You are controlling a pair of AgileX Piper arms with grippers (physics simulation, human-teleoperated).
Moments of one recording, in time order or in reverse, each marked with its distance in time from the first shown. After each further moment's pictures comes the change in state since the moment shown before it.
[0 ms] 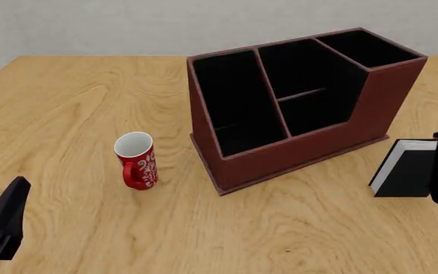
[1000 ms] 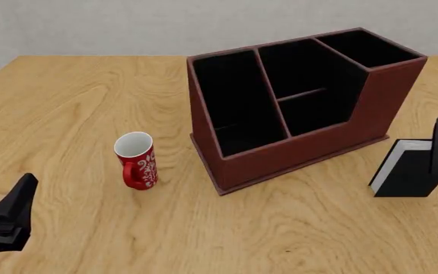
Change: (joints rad) left arm 0.013 0.131 0.026 -0.130 0.016; right arm -0.157 0.311 -0.079 -0.172 -0.139
